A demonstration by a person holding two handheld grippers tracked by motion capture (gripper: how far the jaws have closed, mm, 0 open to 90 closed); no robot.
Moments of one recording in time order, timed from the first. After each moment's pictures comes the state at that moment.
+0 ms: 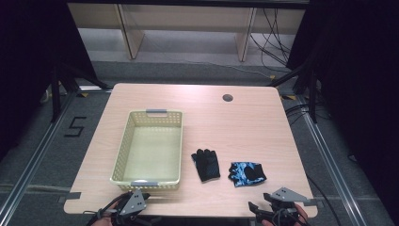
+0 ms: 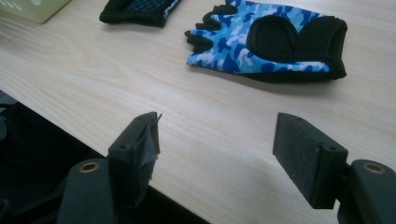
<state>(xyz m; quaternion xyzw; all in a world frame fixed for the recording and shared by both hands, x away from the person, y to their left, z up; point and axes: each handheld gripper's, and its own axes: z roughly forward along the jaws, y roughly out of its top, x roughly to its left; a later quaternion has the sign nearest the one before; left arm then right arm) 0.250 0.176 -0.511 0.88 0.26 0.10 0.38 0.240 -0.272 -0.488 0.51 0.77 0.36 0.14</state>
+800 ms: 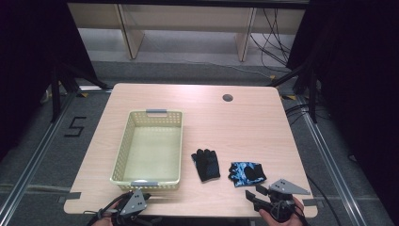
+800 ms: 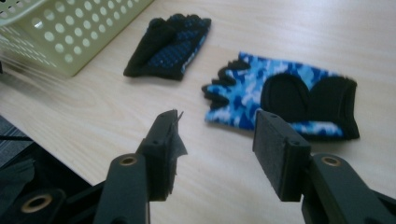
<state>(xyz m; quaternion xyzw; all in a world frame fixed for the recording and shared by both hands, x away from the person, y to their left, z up) 0.250 0.174 -0.510 0.88 0.26 0.10 0.38 0.260 -0.260 -0.471 0.48 0.76 0.42 0.14</state>
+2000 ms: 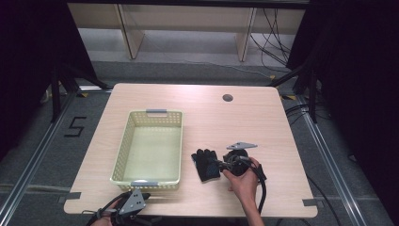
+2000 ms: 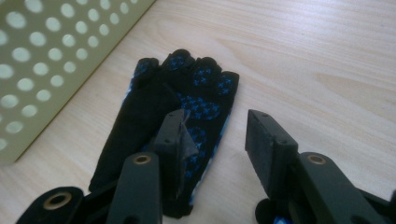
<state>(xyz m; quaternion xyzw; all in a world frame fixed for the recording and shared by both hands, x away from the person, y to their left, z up) 0.250 0.176 -0.508 0.88 0.27 0.10 0.39 0.381 -0.172 -0.482 0.50 0.79 0.35 0.10</state>
